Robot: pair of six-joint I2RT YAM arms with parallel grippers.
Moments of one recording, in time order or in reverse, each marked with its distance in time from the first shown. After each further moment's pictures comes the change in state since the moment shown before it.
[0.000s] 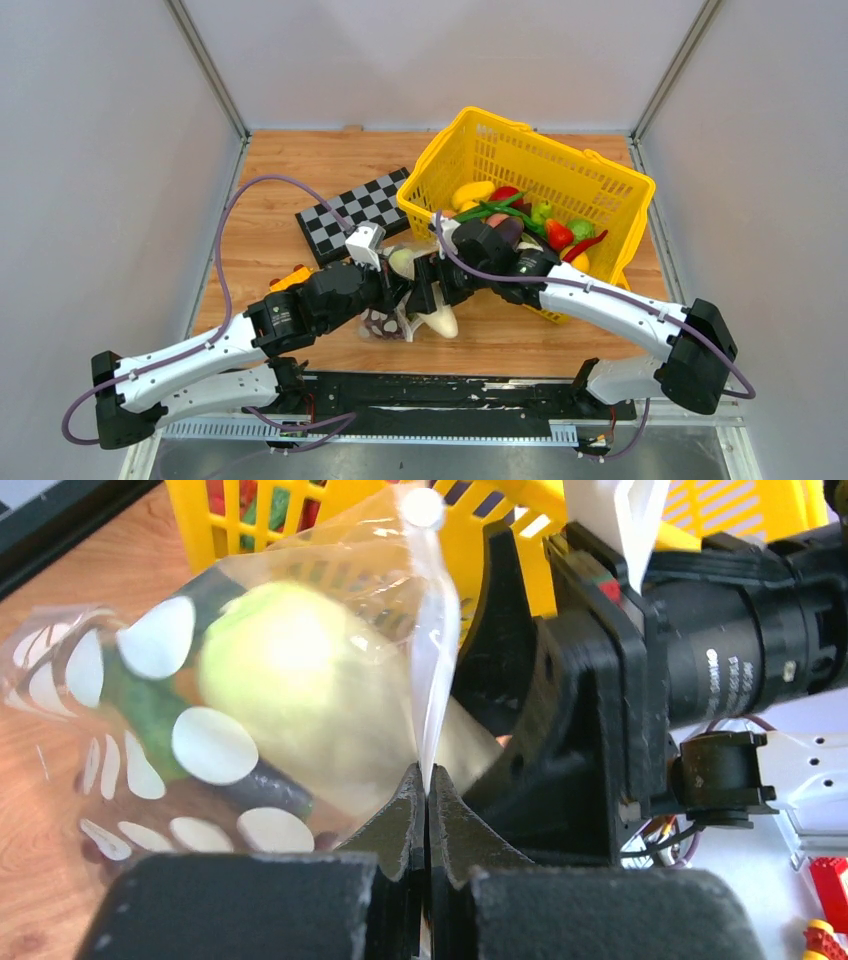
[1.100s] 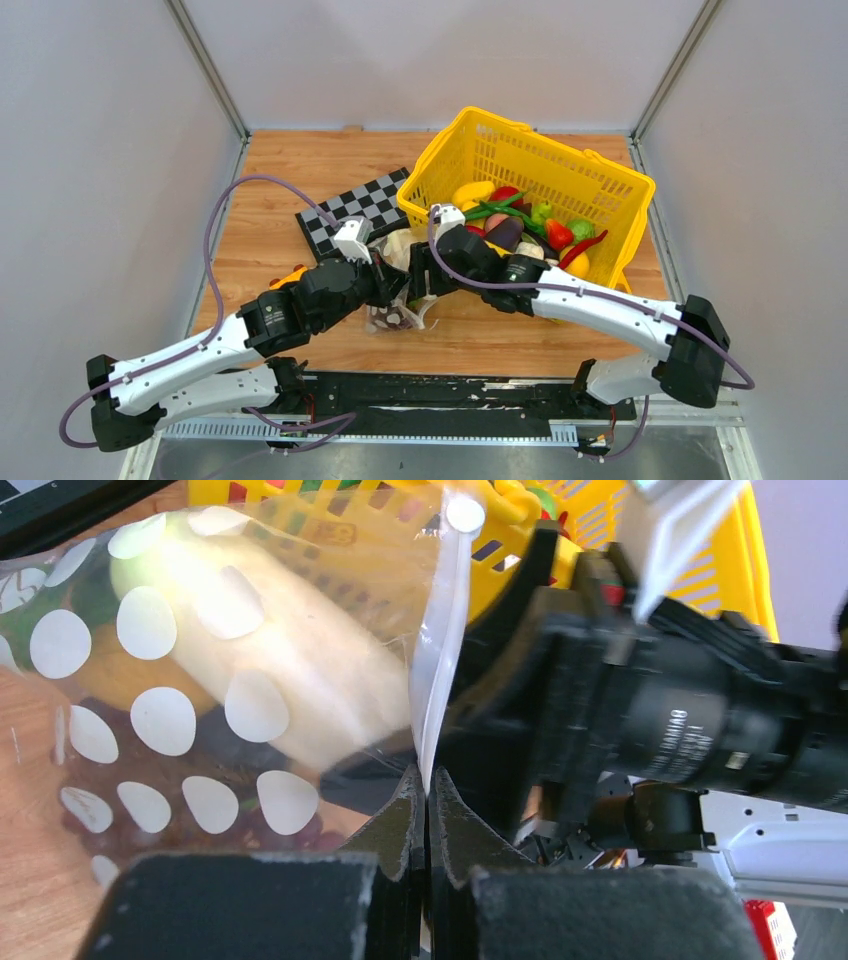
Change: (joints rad) left arm 0.004 -0.010 0.017 -0.016 -0.039 -0.119; right arm 0.107 -0.007 0.020 0.055 0.409 0.047
